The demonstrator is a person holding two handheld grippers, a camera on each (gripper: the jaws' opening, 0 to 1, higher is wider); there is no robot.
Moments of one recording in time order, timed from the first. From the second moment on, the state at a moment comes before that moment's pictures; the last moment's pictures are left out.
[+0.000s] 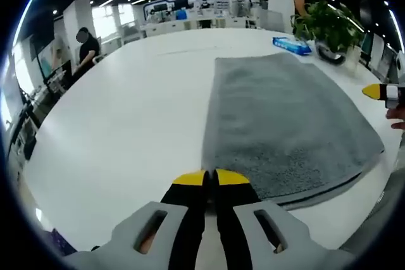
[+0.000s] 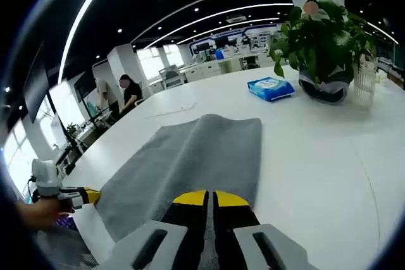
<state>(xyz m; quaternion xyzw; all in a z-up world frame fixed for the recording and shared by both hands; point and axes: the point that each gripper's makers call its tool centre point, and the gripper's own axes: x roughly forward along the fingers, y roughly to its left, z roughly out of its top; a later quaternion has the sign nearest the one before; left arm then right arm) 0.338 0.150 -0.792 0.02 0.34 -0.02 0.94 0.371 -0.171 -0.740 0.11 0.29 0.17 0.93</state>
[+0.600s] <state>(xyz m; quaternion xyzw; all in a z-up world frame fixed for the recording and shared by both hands) 0.355 0.085 -0.747 0.11 0.24 -0.15 0.95 0.349 -0.121 -0.730 0.10 0.28 0.26 0.92</state>
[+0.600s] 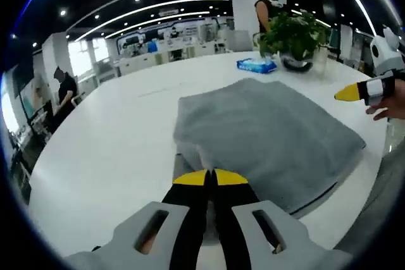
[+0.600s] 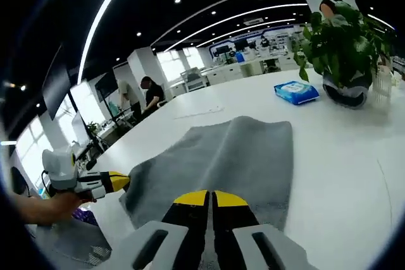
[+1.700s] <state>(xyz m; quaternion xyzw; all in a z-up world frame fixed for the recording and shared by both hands) 0.311 -0.040 -0.736 0.15 0.17 -0.40 0.89 0.324 -0.072 -0.731 0.16 0.31 0.35 0.87</state>
